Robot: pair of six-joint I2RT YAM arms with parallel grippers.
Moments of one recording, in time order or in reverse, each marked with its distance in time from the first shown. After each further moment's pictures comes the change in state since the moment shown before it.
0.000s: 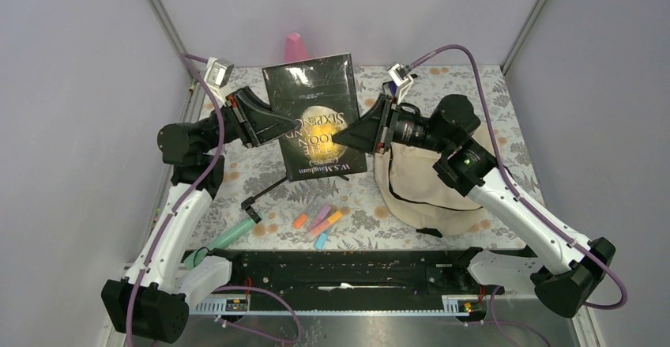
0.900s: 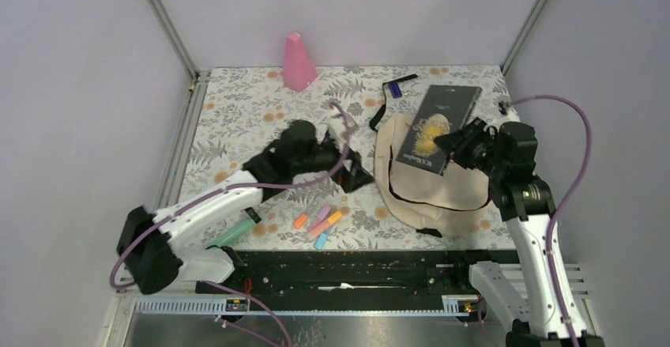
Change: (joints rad) left arm -0.560 0.202 0.032 -0.809 -0.619 1.110; right arm -0.591 -0.316 -0.202 -0.663 0.346 -0.111
